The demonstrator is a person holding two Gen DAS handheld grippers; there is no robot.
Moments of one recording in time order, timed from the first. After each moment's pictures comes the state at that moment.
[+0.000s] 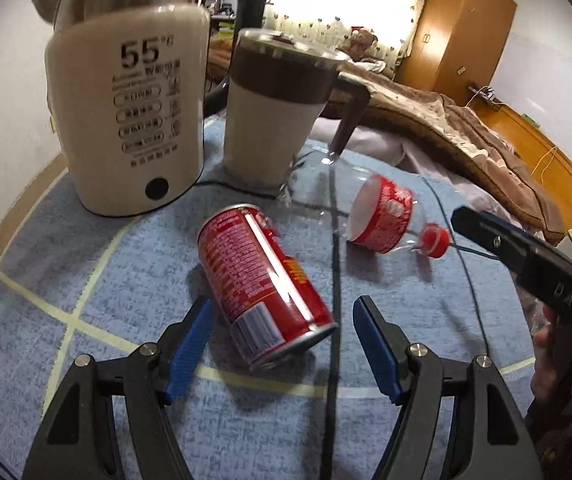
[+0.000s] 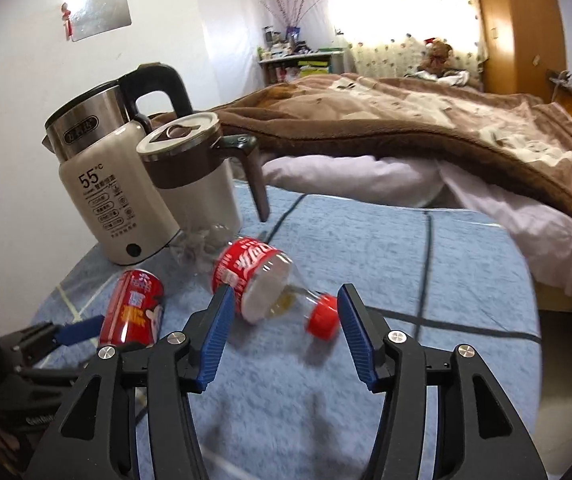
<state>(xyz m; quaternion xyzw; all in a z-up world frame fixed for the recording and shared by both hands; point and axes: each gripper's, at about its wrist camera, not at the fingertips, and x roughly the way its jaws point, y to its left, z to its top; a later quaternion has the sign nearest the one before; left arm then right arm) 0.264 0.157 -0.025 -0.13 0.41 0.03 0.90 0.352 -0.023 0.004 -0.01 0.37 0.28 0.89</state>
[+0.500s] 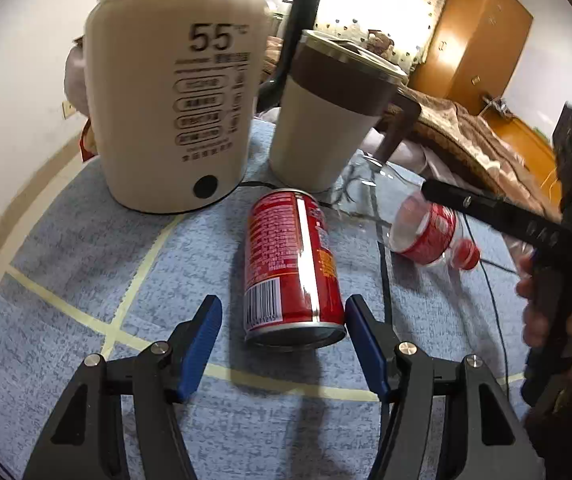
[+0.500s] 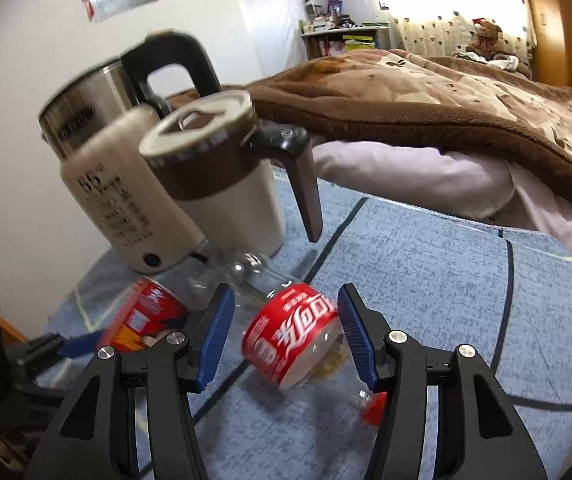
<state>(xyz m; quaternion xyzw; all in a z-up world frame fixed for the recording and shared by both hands) 0.253 0.199 -0.028 -0.16 0.41 0.04 0.90 0.402 0.026 -0.009 -0.03 0.41 0.35 0.84</state>
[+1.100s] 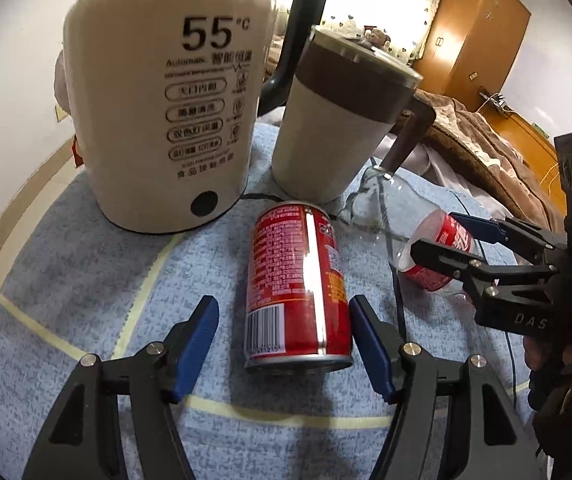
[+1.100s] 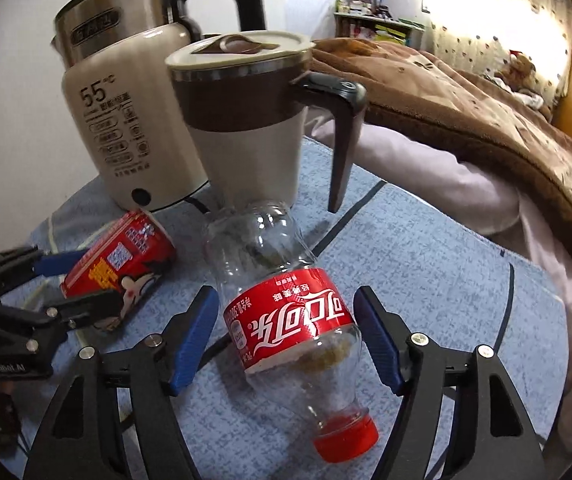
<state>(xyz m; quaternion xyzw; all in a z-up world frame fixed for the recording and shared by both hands) 0.278 0.202 -0.031 -0.15 0.42 0.03 0.89 0.385 0.045 -0.019 -0.15 0.41 0.35 0.83</state>
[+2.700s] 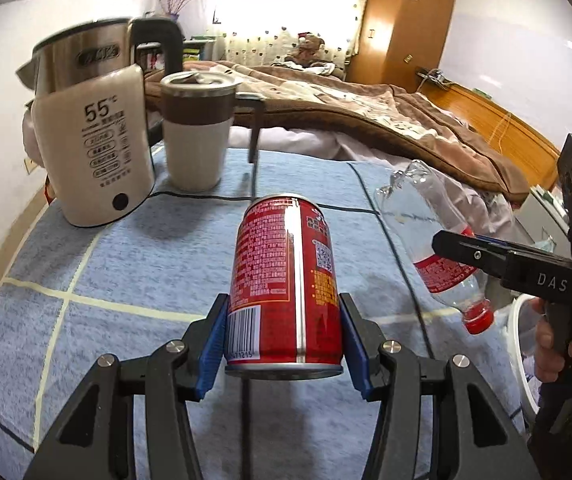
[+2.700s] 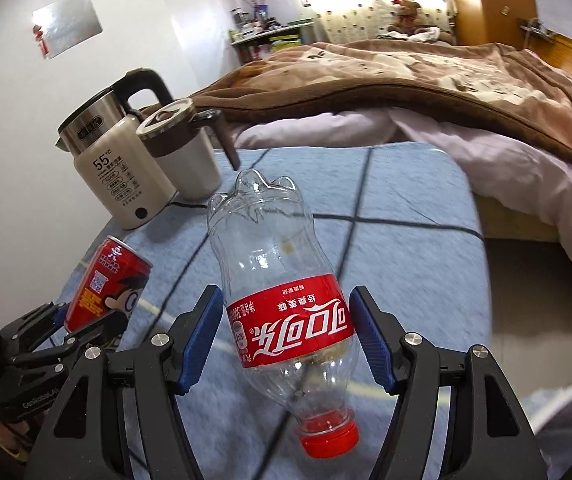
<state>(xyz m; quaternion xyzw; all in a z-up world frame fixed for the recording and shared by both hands) 0.204 0.102 0.013 -0.07 0.38 -0.04 0.92 0.285 -0.105 0.021 0.03 0.43 0.24 0.87</state>
